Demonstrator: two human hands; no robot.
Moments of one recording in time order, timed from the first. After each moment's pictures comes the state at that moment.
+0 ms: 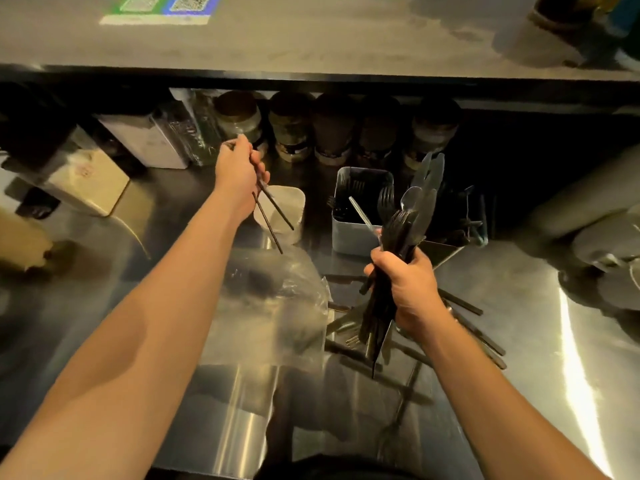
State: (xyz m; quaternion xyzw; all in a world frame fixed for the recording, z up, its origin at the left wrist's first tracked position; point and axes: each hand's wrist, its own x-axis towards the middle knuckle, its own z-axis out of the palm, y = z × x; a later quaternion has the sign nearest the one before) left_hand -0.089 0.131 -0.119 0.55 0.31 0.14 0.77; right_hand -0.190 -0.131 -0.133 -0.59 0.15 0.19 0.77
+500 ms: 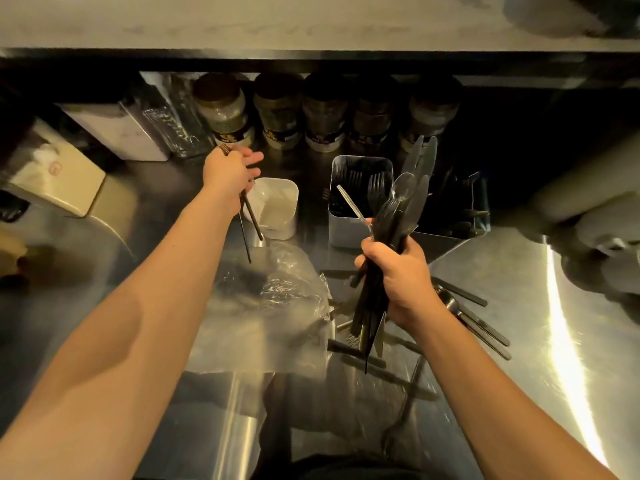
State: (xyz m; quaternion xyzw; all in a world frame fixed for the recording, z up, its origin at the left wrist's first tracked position) left_hand -0.066 0.152 -0.160 0.65 0.37 0.06 0.66; right_hand -0.176 -0.114 -0.141 -0.59 0.16 0.19 0.77
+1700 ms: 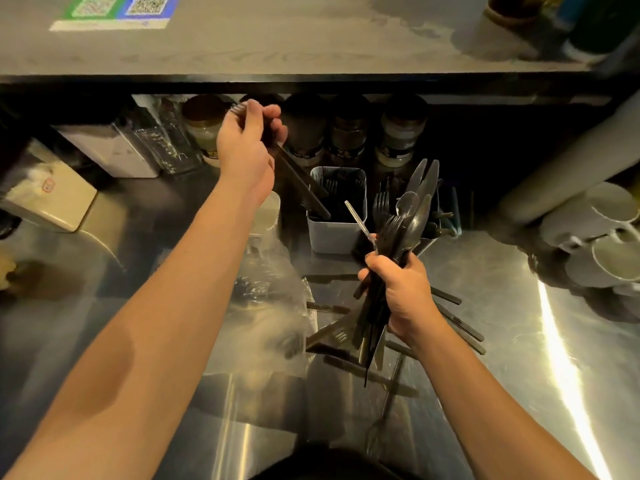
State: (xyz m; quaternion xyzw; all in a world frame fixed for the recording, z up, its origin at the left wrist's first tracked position) left_hand -0.075 0.063 -0.082 0.44 0.14 0.18 0.87; right_hand -0.200 -0.154 -0.133 -0.58 0.19 0.16 0.78
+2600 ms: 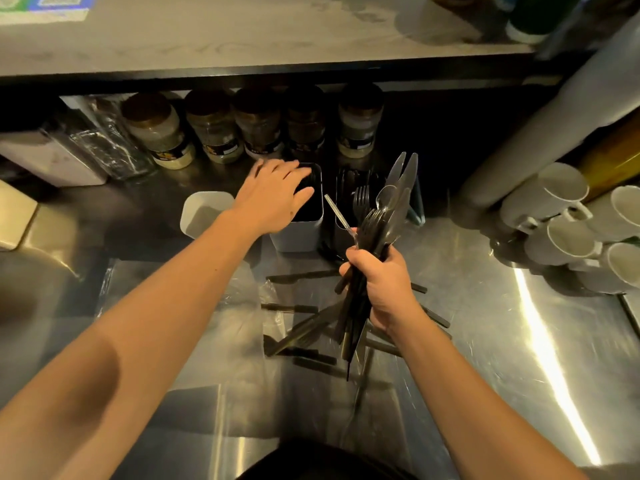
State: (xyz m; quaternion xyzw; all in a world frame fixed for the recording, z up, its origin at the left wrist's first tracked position) left_hand -0.062 0.018 -0.171 0.99 -0.14 0.01 0.06; right_hand -0.187 -0.188 -0.142 -0.58 0.21 0.15 0.77
